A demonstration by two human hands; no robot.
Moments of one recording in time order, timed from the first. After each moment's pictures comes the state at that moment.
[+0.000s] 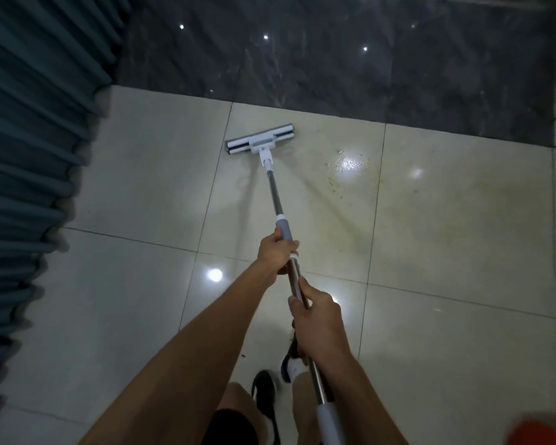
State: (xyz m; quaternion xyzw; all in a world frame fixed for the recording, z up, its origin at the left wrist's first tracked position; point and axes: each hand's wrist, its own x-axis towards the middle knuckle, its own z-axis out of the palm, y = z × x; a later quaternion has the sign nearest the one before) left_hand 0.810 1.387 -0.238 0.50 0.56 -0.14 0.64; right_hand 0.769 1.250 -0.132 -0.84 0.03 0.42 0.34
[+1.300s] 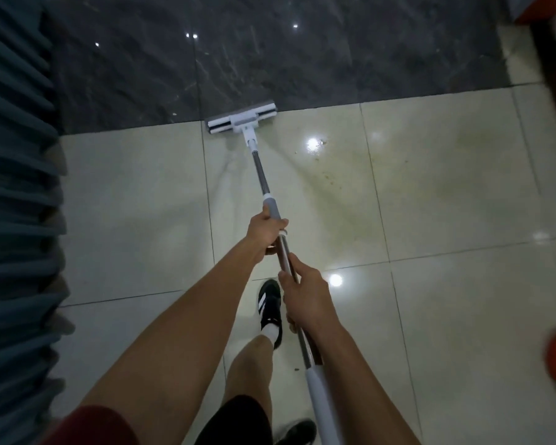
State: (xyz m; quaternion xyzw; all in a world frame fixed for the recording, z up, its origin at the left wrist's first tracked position) left_hand 0.859 1.580 -0.253 0.59 0.47 -0.26 0.61; right_hand 0.780 1.458 -0.138 -0.81 0.14 0.37 0.42
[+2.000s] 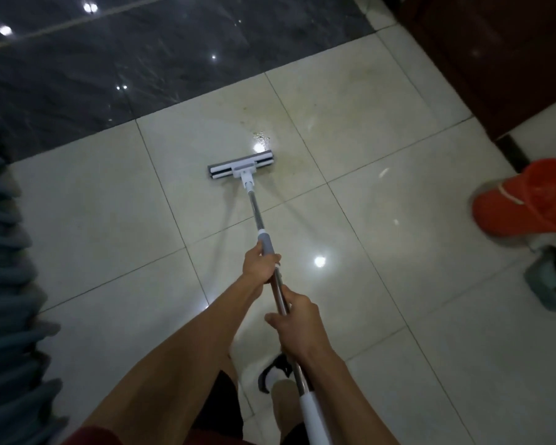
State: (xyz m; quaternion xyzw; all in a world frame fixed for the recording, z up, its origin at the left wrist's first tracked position) left_hand 0.464 1.380 -0.224 0.65 0.38 -0.30 0.59; right_hand 0.364 1.287 -0.094 -0.80 0.20 0.33 0.46
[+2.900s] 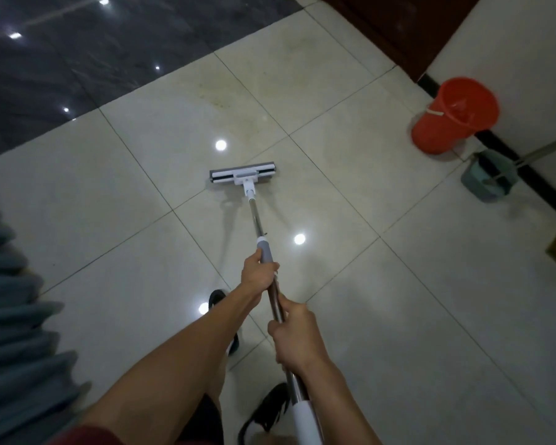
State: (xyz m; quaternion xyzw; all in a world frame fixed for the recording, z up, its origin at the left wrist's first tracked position) left_hand 0.130 1.440 -0.191 0.71 0.25 -0.35 0.56; right_hand 0.014 1.384 -0.048 -0.78 0.32 0.26 0.48
